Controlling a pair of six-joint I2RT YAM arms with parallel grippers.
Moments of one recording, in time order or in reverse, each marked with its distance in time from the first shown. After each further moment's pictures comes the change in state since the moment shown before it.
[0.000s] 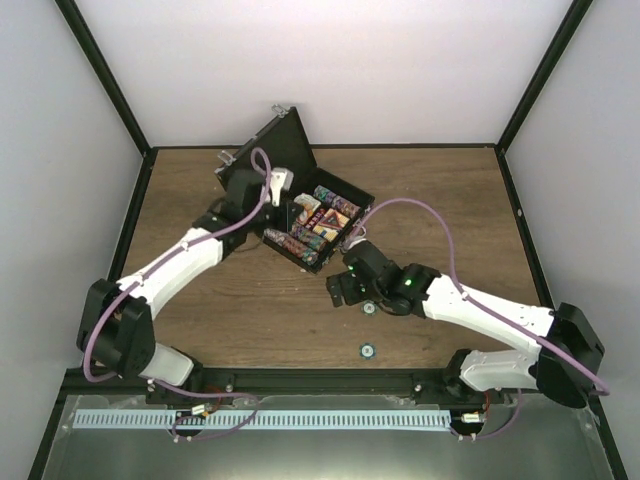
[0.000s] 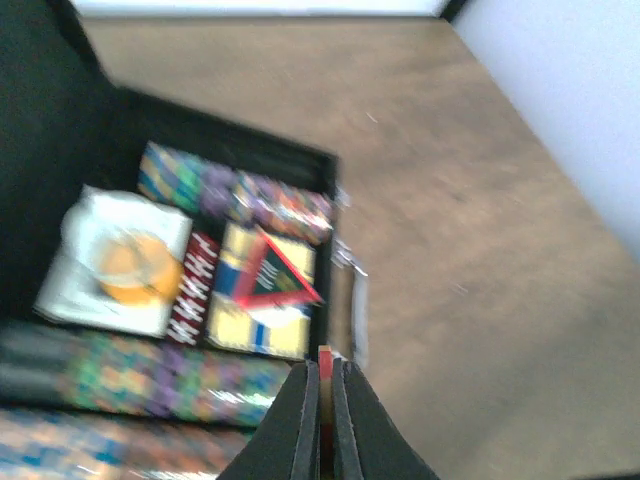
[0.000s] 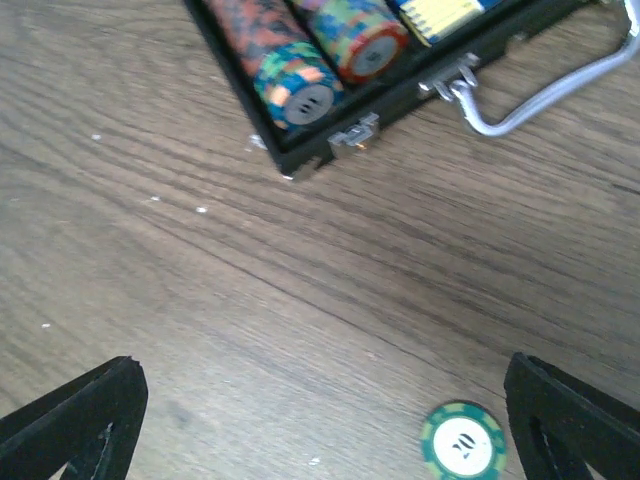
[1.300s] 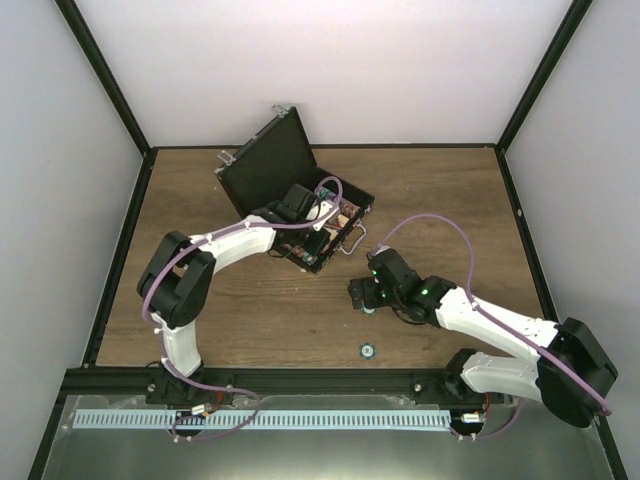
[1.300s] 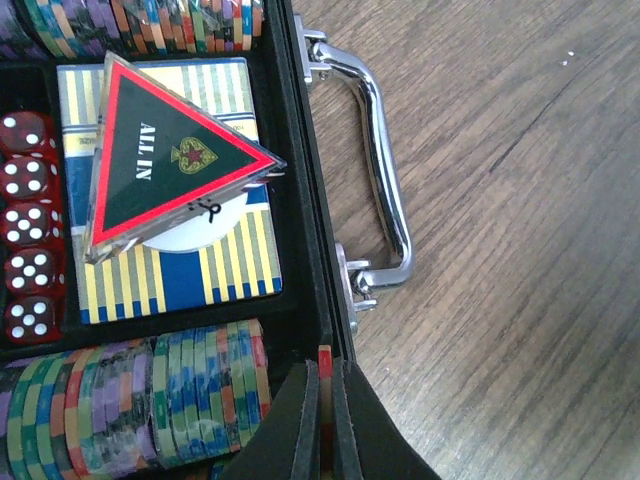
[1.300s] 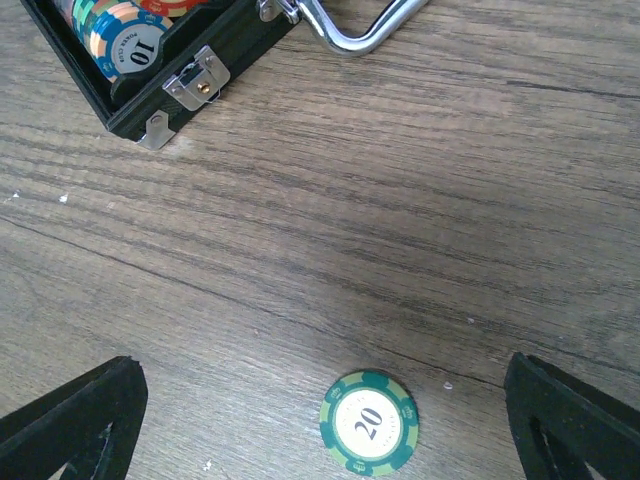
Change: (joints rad) left arm -0.134 0.400 0.240 -0.185 -0.119 0.398; right arm -0.178 -0.111 -0.264 0.138 -0.056 0.029
